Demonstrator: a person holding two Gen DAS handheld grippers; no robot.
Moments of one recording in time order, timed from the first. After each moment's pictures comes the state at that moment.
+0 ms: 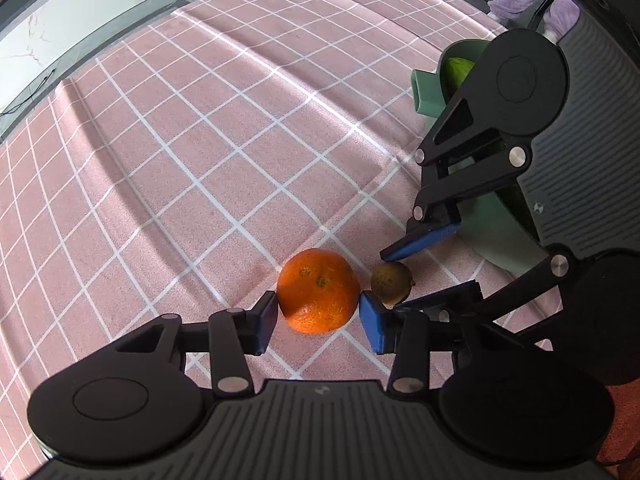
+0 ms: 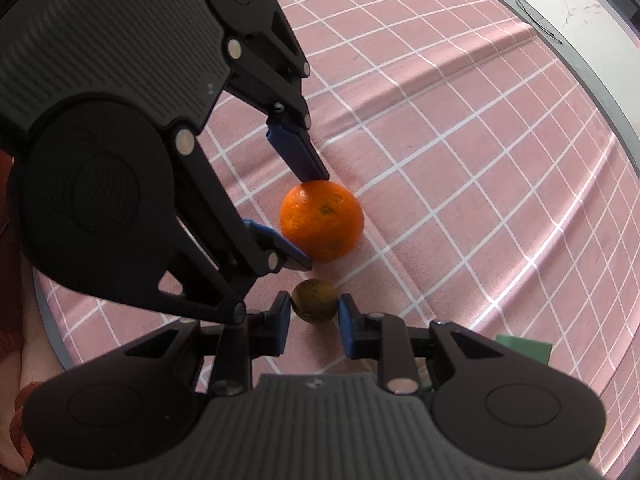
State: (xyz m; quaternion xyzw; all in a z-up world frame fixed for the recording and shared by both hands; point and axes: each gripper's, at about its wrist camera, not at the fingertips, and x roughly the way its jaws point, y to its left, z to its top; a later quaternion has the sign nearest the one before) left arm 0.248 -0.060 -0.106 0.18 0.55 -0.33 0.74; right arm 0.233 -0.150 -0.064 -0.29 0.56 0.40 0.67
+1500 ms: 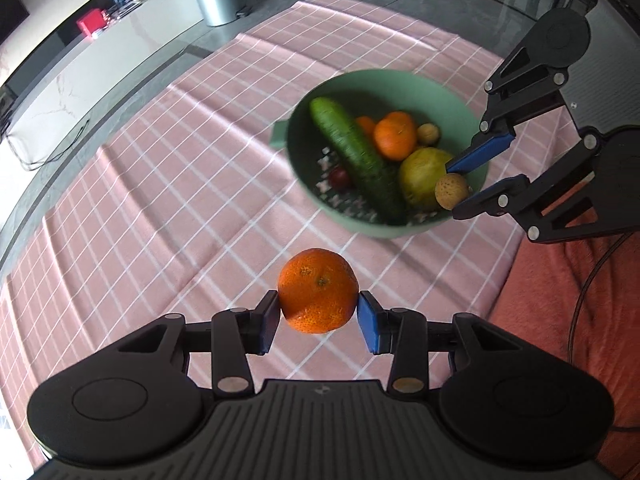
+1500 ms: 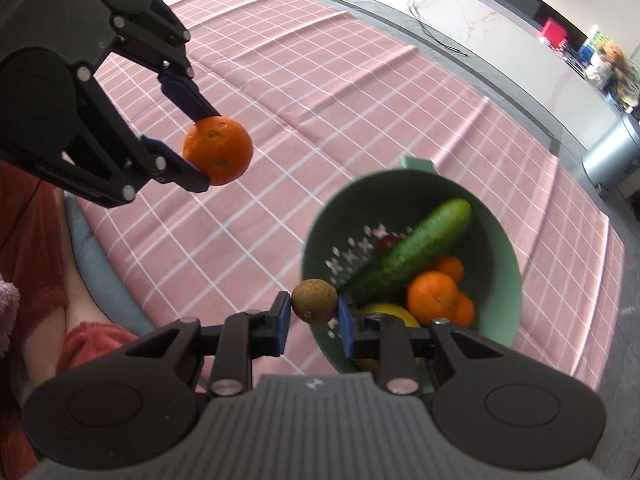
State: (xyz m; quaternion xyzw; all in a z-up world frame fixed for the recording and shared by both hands) left arm 0.121 -0.109 0.001 0.26 0.50 -0.30 0.77; right arm 0.102 -0.281 0.044 -0.23 0.50 0.32 0.77
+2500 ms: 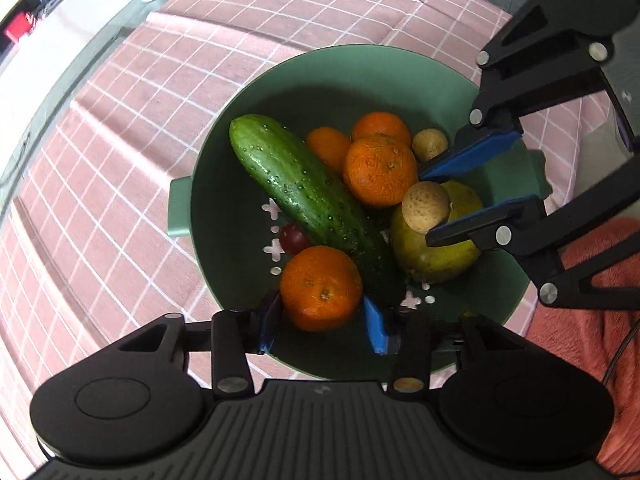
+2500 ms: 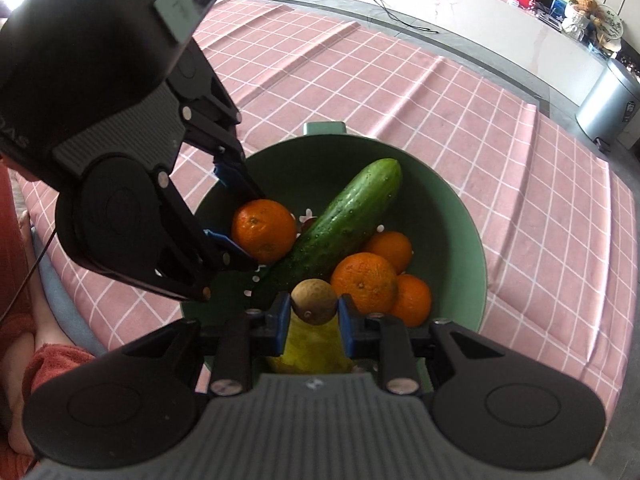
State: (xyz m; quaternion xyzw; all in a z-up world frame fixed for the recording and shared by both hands) left arm 0.196 -0.198 -0.078 0.32 0.55 -0.34 0.70; right arm 0.163 -0.336 -0.001 -0.15 0.52 0.31 0.78
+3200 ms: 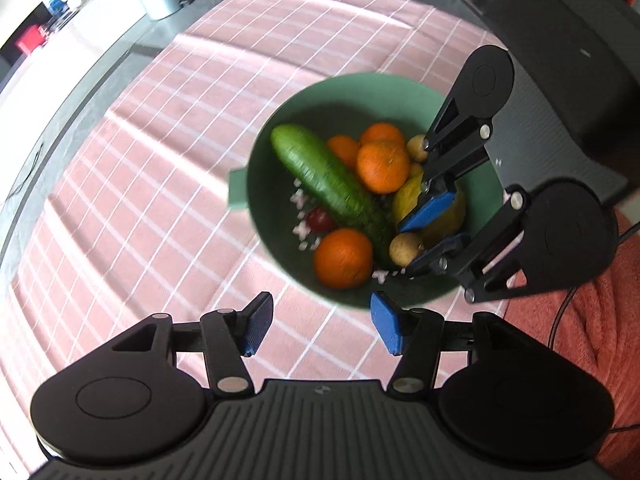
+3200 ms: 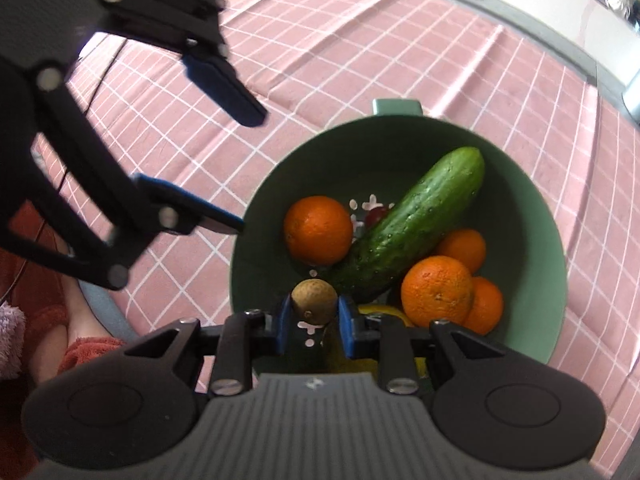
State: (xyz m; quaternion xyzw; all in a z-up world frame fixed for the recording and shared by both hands) left arm 0.179 -0.163 -0.027 0.31 0.53 -0.34 0.71; right arm 0.177 -0.298 -0.020 -0.14 0.58 0.35 0.72
